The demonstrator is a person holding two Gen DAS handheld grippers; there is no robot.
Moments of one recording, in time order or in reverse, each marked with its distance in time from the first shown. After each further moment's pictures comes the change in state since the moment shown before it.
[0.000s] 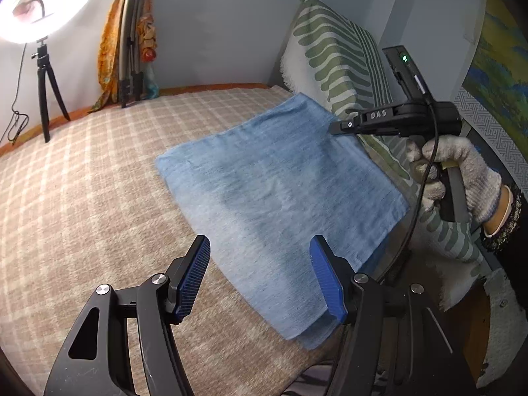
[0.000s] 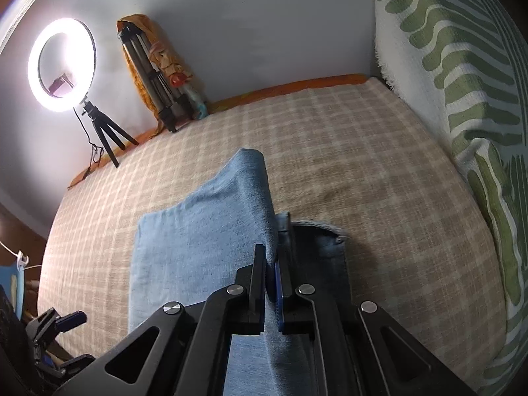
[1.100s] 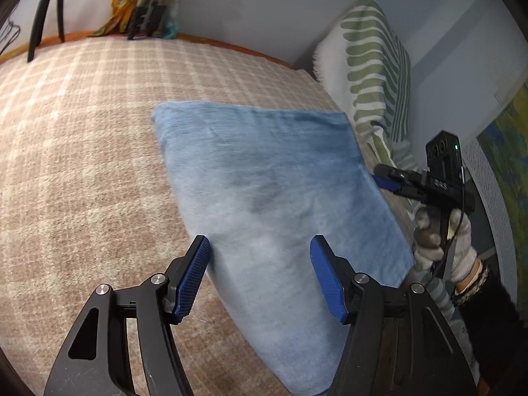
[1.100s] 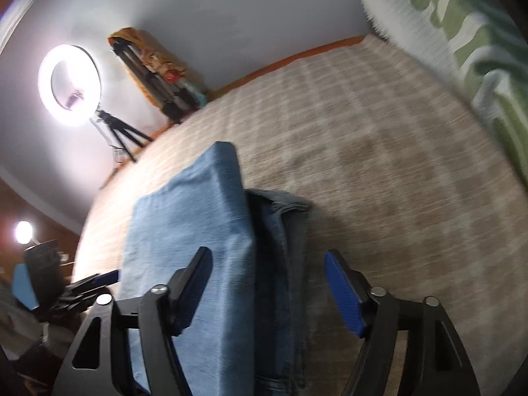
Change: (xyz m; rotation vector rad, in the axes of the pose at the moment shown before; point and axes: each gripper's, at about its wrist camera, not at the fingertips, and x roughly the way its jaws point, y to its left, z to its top) left arm 0.068 0.057 0.014 -0.278 0.102 -0.116; right arm 0.033 -0.091 -0.027 0.074 0.066 0.296
